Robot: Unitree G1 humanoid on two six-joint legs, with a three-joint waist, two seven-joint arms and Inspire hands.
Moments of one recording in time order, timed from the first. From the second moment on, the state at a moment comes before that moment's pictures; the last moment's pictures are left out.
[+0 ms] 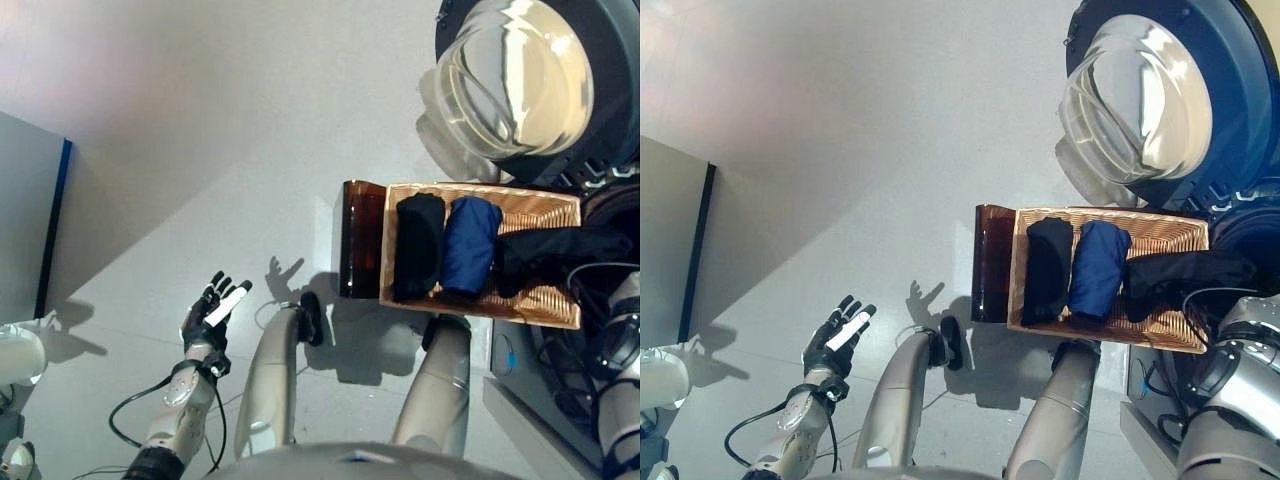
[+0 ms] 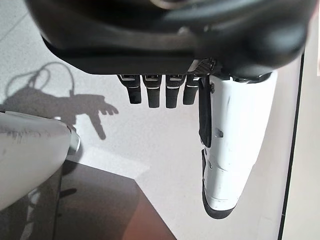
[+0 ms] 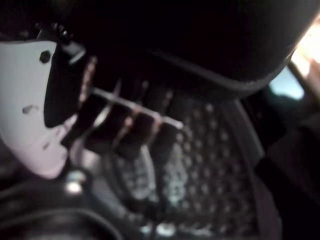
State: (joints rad) left arm 0.13 0.31 -0.26 0.39 -0.82 -0.23 0.15; right arm -0.74 -0.80 -0.71 1.26 1.42 -0.59 -0.63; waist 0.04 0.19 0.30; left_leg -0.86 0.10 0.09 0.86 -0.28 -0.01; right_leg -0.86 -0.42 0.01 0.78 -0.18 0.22
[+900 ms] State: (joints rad) left arm 0.13 0.32 -0.20 0.40 -0.76 -0.27 0.13; right arm -0.52 -0.72 -0.07 1.10 0.24 -0.18 -0.63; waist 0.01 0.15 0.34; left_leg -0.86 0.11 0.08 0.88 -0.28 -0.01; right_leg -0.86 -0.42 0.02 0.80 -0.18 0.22
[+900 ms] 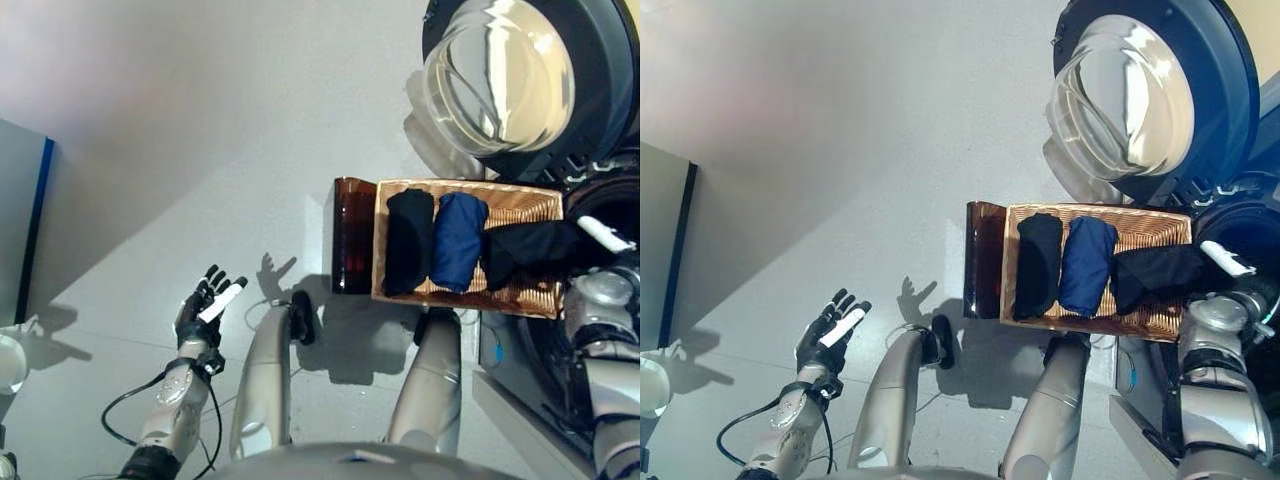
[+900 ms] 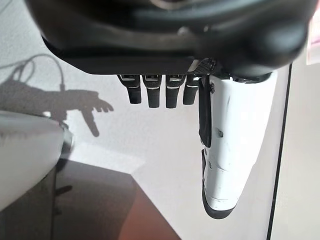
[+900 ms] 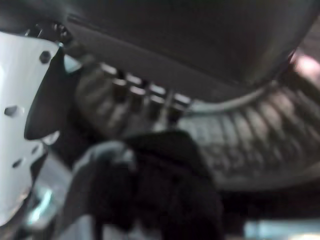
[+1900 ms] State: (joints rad) left arm 0.10 0.32 -0.18 0.40 -0.72 -0.29 0.09; right arm -0.56 -0.74 0.54 1.17 -0.72 0.04 -0.57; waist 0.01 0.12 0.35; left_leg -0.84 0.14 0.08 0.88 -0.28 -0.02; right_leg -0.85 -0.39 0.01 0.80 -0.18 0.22
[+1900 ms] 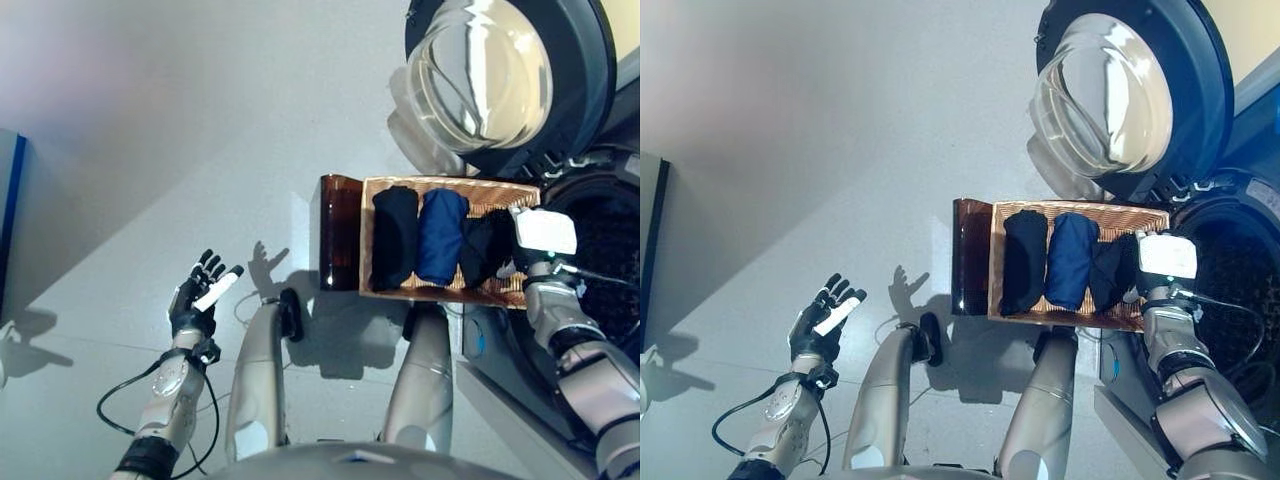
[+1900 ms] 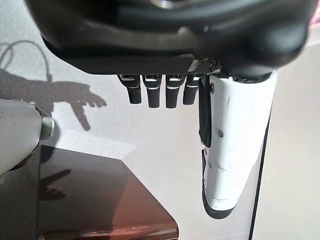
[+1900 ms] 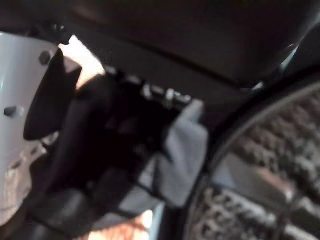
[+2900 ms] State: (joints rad) left arm 0.11 0.32 -0.21 0.38 -0.70 -0.29 0.07; right arm -0.65 -0.72 0.74 1.35 -1.04 0.18 -0.45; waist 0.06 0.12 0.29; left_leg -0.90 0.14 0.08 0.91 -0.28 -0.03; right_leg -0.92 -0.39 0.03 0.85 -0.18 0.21
